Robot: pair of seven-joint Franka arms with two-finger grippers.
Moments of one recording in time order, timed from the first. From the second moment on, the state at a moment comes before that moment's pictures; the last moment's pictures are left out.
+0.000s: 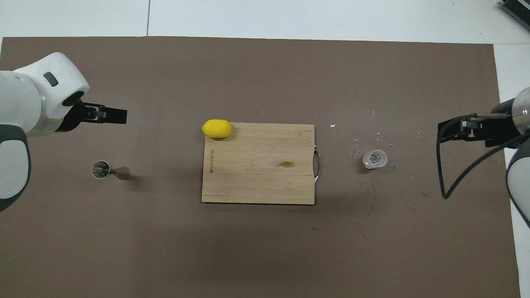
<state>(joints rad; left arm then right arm) -0.10 -0.04 -0.08 -1.83 -0.02 2.02 0.02 -0.01 -0.03 0.06 -1.65 -0.03 1.61 0.16</state>
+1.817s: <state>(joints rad) 0.08 -0.06 -0.05 -1.83 -0.46 1.78 0.70 -0.01 -0.03 0.06 -1.65 -0.03 1.61 0.16</state>
